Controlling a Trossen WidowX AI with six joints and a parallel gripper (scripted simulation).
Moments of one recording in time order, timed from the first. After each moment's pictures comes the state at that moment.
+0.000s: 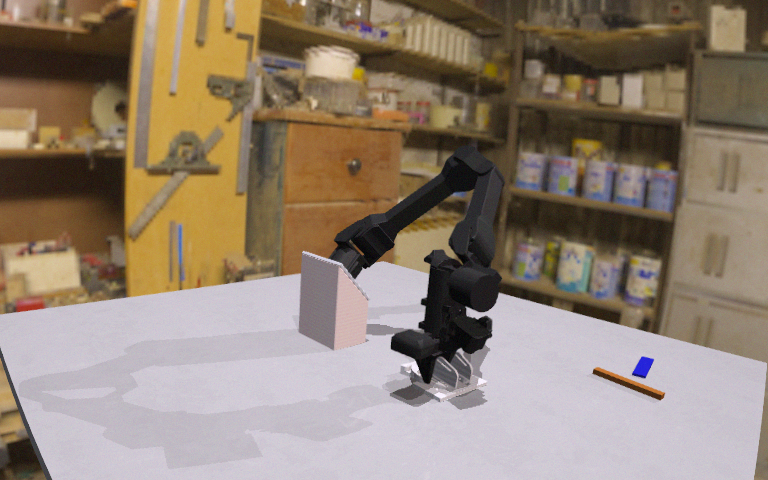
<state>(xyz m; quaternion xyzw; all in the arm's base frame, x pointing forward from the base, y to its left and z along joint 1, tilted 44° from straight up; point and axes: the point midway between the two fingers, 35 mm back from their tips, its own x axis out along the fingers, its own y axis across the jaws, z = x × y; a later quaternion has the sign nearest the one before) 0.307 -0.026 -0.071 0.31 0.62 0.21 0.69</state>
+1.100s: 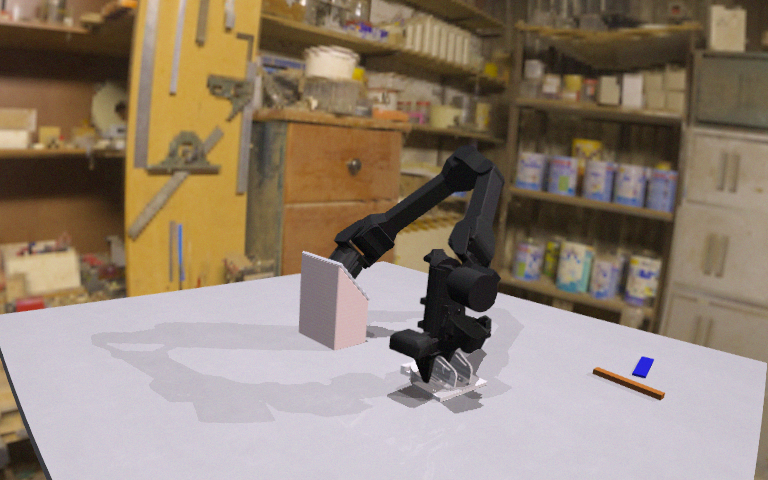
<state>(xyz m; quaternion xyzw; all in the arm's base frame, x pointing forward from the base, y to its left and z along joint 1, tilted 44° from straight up) 0.306 -0.026 -0.070 0.32 0.62 0.21 0.69</state>
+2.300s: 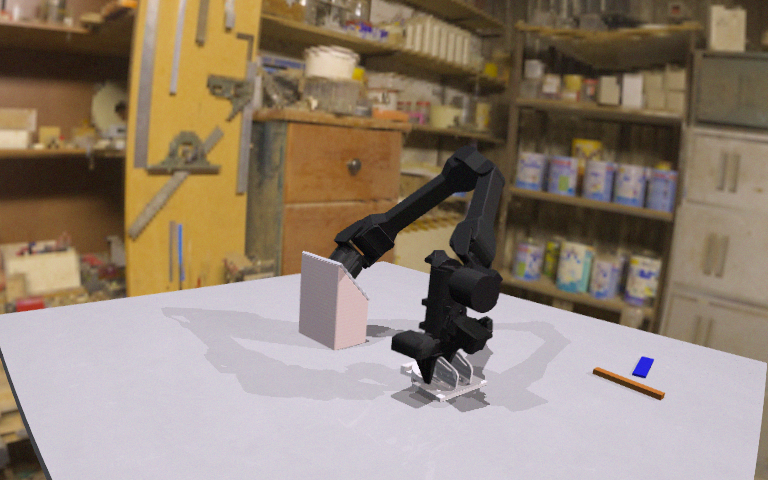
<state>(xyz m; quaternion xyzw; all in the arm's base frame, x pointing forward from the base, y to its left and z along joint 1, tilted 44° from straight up) 0.308 -0.025 -0.071 0.31 0.62 0.21 0.69</state>
